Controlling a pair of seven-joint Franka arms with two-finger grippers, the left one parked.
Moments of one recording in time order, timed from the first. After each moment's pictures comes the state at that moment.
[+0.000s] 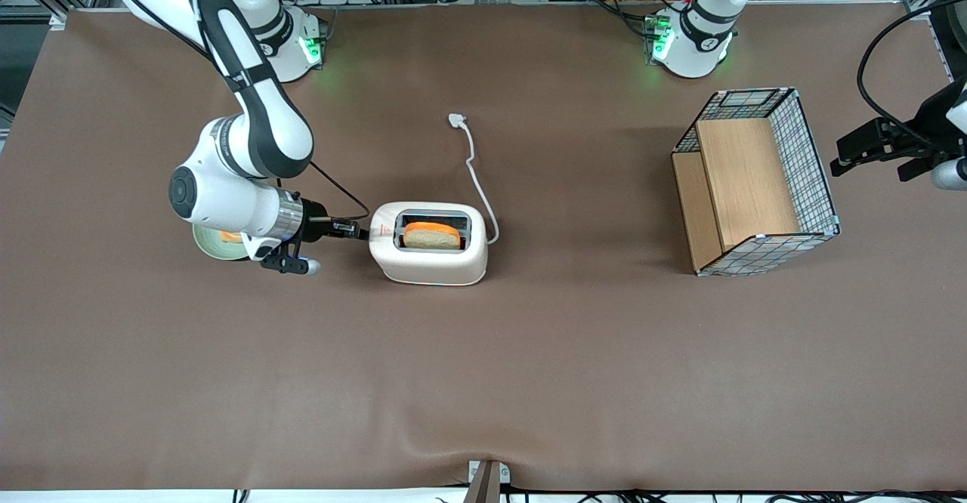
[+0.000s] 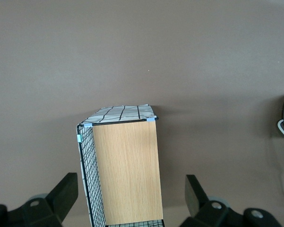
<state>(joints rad) 0.34 0.33 -0.03 -2.03 0.67 2.25 0.06</state>
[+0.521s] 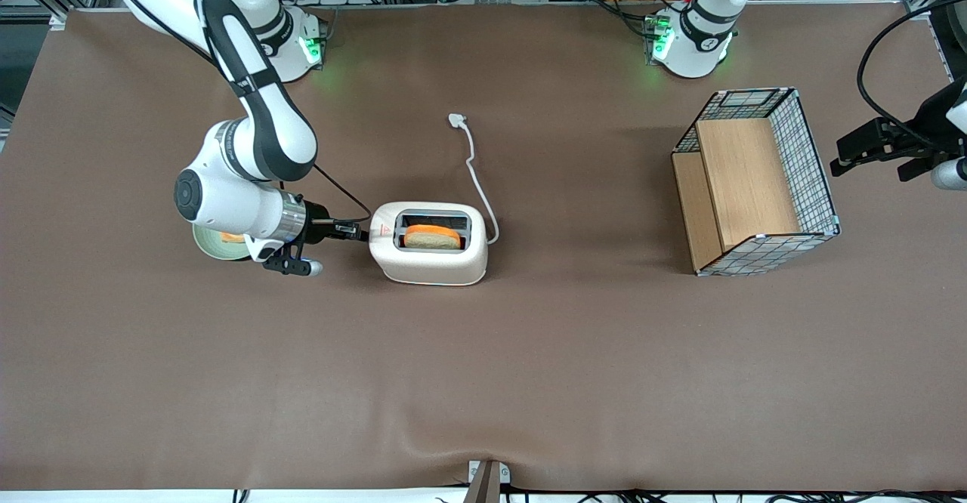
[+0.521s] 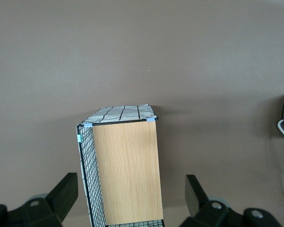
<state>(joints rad) 0.34 0.35 -0.03 -2.03 0.67 2.27 0.06</state>
